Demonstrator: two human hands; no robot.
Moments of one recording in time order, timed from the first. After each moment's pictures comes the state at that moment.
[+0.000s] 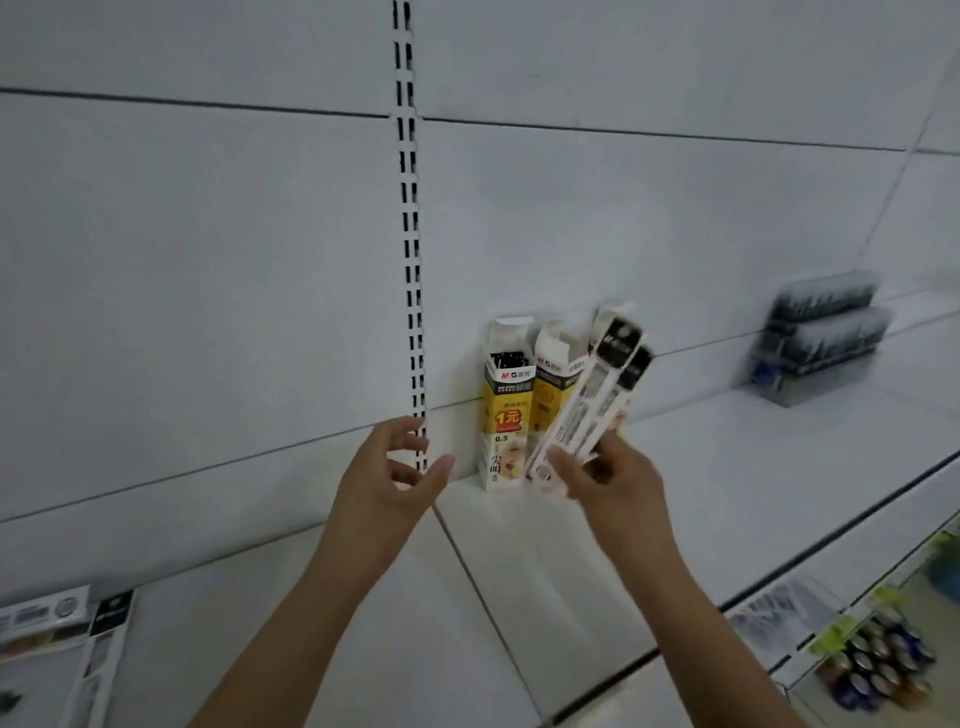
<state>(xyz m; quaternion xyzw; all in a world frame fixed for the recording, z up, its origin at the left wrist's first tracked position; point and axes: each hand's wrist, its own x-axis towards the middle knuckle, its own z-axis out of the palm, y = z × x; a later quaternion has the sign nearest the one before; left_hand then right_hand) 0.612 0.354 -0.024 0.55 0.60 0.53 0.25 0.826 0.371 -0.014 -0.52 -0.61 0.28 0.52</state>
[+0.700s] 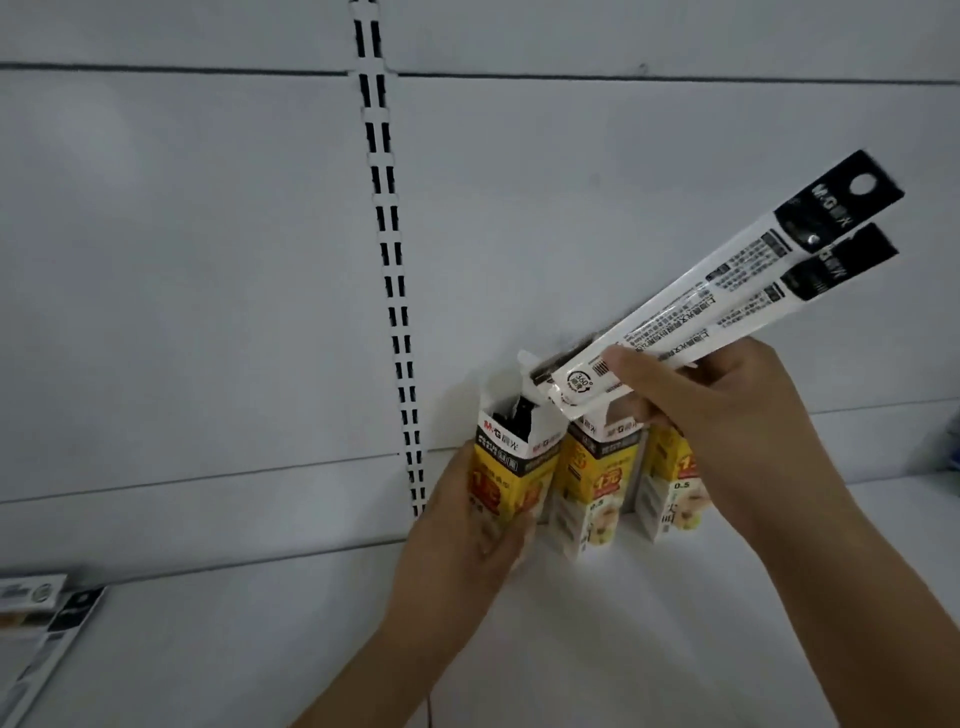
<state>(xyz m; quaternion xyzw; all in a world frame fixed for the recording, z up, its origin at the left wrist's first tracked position) 0.698 0.432 -0.053 0.55 0.62 0.53 0.15 0.871 0.488 0.085 -0.35 -0.68 0.39 0.51</state>
